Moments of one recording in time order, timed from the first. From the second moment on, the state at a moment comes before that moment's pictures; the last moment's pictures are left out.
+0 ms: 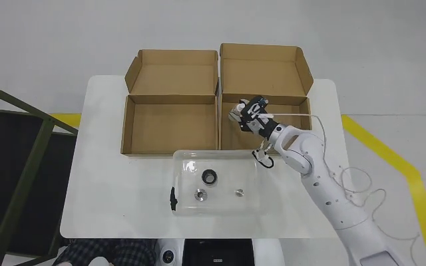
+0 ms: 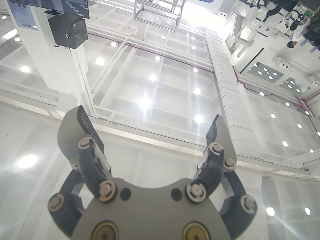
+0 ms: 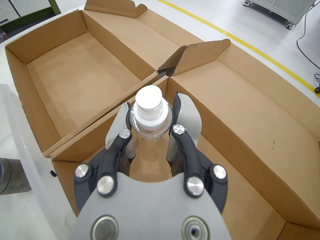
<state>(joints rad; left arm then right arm) -0.03 -0.30 -0.61 -1.22 3.05 0.21 0.06 -0.95 -1.19 1.05 -1.48 -1.20 -0.41 0.24</state>
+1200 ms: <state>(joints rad) -0.03 -0.30 -0.61 -1.22 3.05 0.21 0.06 -0.97 -1.20 1.10 -1.56 -1.16 -0.47 0.33</state>
